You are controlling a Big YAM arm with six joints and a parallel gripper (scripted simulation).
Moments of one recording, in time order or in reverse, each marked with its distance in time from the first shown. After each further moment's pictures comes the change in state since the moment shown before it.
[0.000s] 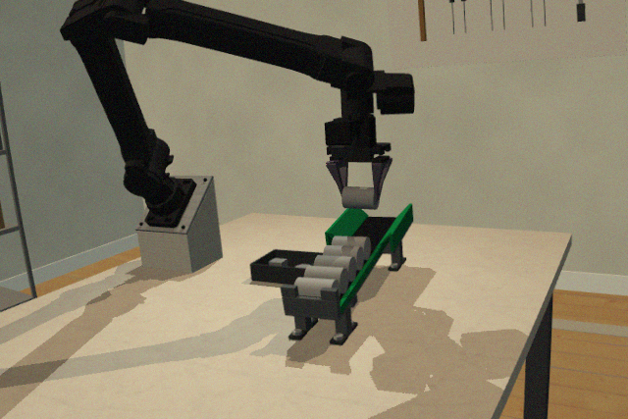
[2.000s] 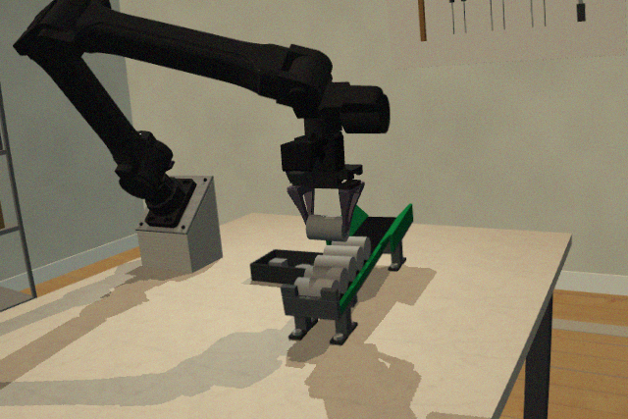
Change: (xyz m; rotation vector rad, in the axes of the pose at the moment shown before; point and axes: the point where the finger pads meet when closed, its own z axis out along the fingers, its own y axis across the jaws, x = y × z) arm -0.152 -0.005 0.014 0.000 0.006 0.001
